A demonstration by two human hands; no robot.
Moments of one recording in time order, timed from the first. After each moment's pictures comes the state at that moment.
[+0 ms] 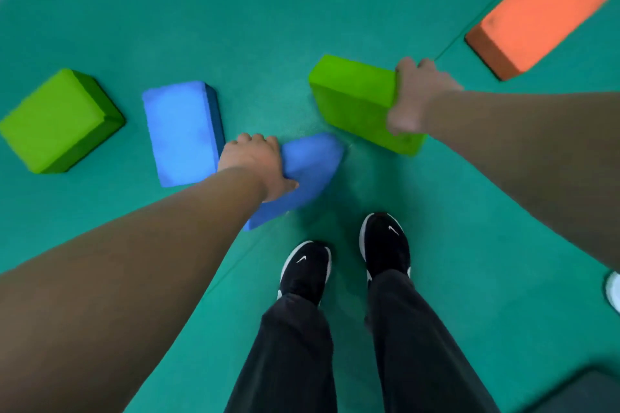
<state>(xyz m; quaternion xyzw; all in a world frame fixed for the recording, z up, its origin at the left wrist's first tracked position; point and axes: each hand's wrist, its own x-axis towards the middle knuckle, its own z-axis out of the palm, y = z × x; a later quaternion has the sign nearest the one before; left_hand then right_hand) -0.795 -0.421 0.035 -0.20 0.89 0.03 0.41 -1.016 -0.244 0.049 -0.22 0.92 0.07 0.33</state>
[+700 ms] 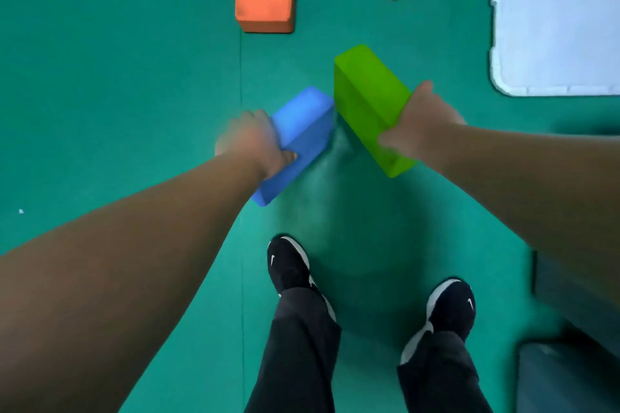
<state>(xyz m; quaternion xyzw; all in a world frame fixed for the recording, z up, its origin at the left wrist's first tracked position) -0.907 -0.171 0.123 0.02 0.94 -0.02 0.34 -0.877 0.107 0.118 0.26 0.91 -0.17 0.29</state>
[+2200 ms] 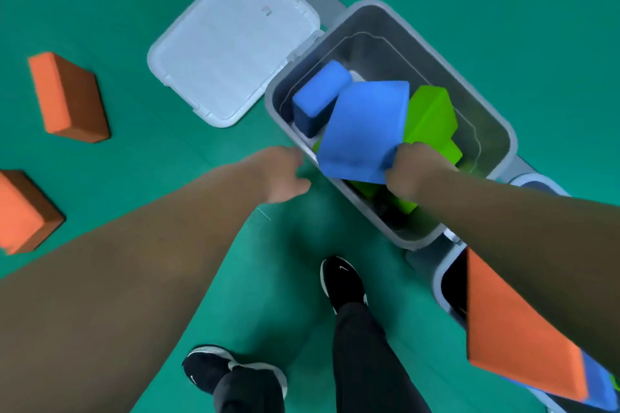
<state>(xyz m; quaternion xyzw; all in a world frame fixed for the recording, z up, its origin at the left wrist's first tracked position) -0.730 0.366 0.212 0.52 0.73 -0.11 0.42 -0.509 0.497 0.227 0.51 0.76 -0.23 0.33</state>
